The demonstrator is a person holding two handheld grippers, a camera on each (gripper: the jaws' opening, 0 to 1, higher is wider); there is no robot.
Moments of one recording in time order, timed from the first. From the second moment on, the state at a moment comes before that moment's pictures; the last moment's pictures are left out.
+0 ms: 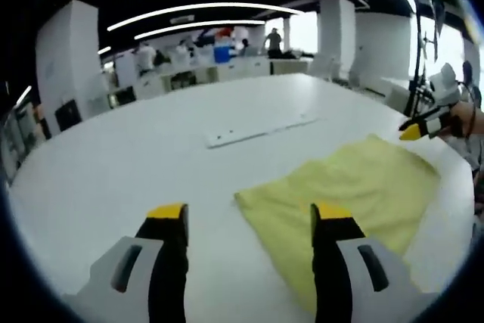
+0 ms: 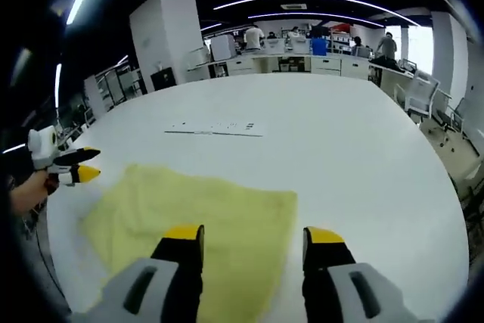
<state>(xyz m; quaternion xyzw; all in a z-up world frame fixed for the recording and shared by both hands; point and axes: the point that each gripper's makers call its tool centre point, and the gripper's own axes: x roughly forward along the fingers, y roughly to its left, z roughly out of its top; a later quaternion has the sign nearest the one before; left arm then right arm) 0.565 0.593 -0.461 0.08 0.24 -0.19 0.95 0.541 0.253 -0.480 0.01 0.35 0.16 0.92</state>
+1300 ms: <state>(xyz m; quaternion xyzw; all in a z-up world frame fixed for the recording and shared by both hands) 0.450 0.584 -0.512 0.06 0.32 -0.28 0.90 0.429 0.256 -0.496 -0.02 0.39 0.16 0.91</state>
